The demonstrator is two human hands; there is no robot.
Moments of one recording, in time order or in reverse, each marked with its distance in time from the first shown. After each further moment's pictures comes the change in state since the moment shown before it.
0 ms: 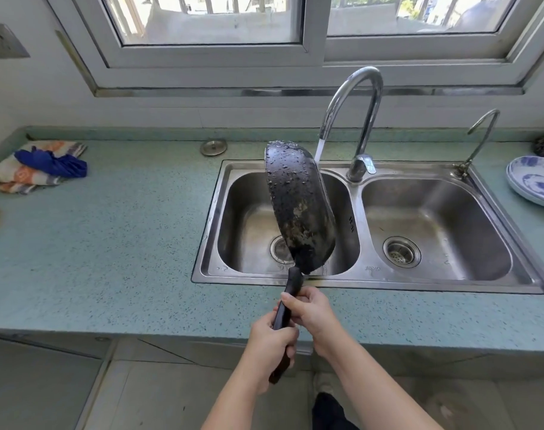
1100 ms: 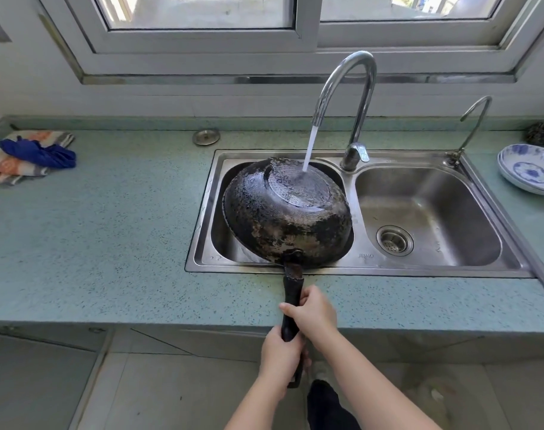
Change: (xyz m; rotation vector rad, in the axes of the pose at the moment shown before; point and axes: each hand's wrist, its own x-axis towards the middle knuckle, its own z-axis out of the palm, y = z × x) left_hand 0.011 -0.052 0.026 0.118 0.164 -0.125; right_hand 0.001 0.024 -0.014 -0.770 0.254 0.017
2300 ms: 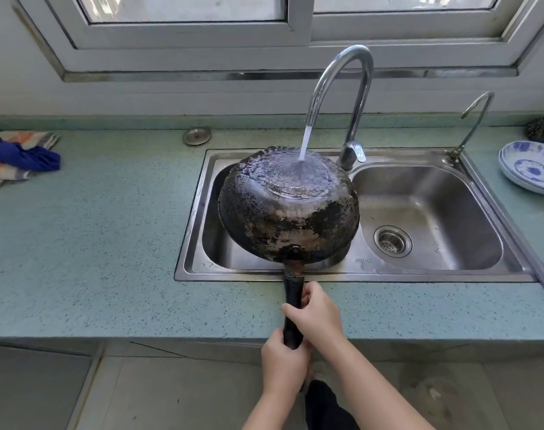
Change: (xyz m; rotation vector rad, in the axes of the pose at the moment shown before) left_hand 0.007 -0.004 0.021 0.012 0.154 0.221; right_hand 0.007 0.000 -0.019 0.047 0.018 -0.139
